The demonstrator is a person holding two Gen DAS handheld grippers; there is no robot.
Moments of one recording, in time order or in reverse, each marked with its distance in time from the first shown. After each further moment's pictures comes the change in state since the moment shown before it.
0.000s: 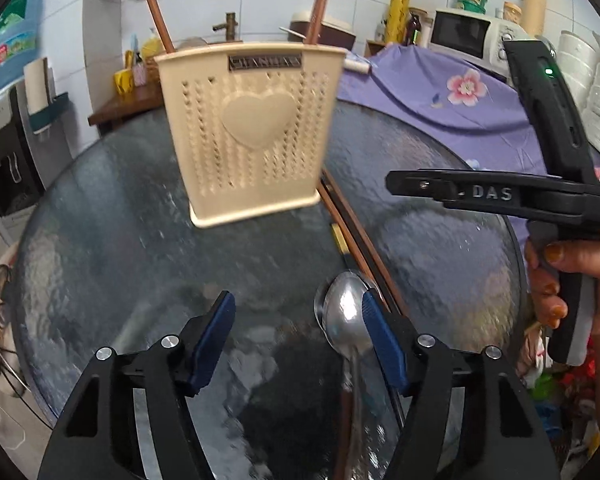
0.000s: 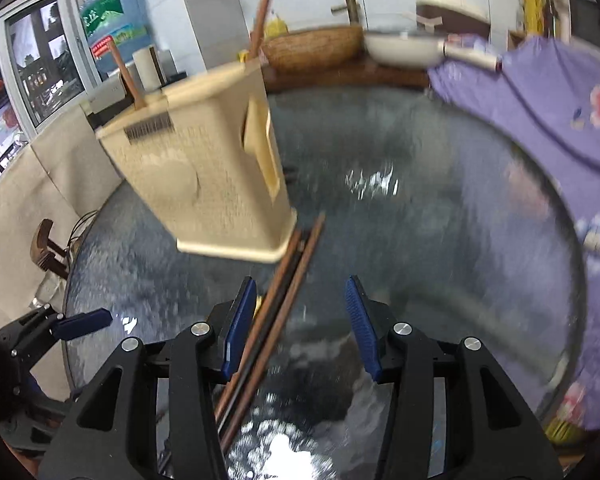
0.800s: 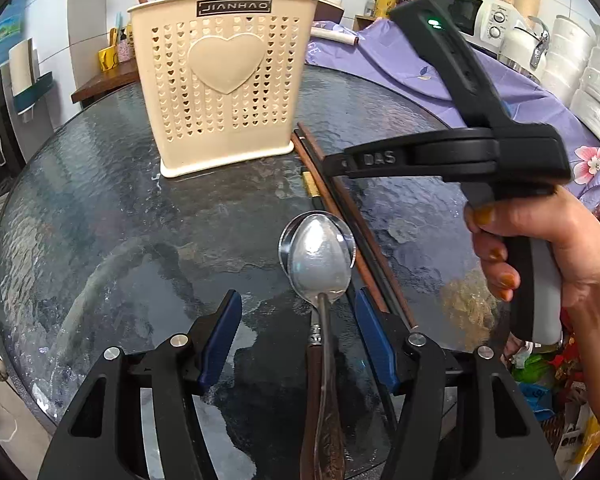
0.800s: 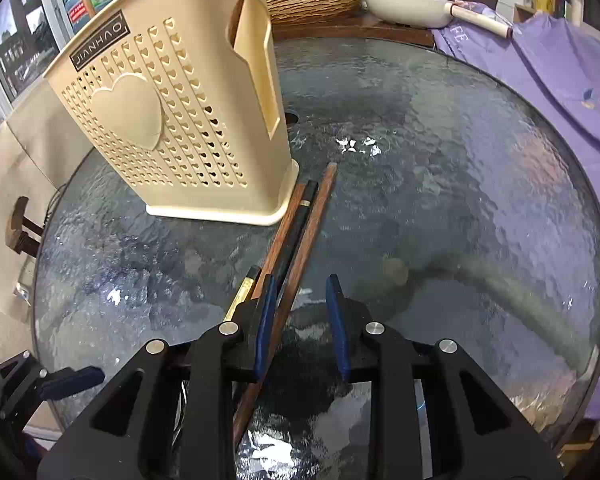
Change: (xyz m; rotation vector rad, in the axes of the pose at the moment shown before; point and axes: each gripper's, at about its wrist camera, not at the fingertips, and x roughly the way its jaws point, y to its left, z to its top) left arm 0.010 -0.018 -0.030 0.005 0.078 -0.045; right arm 0.057 0.017 -0.004 -0.023 0.133 -0.076
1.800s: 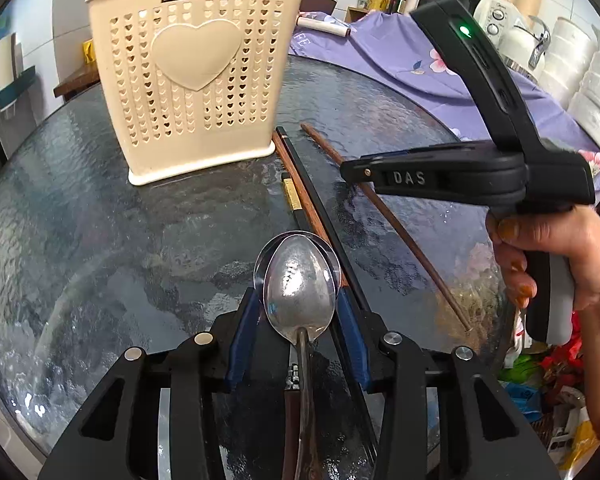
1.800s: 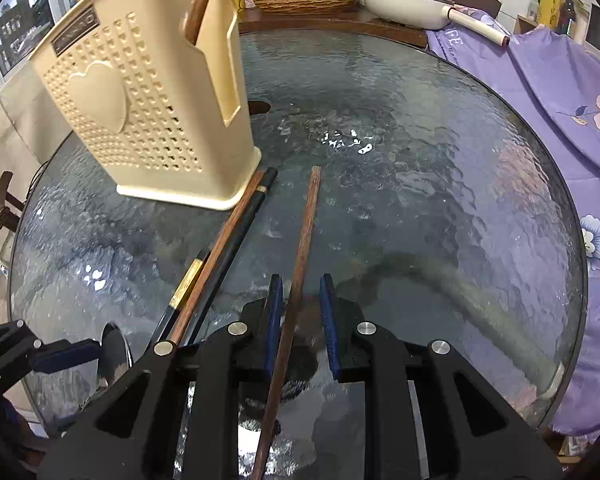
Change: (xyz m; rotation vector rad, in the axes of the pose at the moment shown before) left arm 0.026 -0.010 0.022 -0.001 0.041 -0.045; right arm -0.005 -0.018 -0.002 -0.058 0.039 -0.067
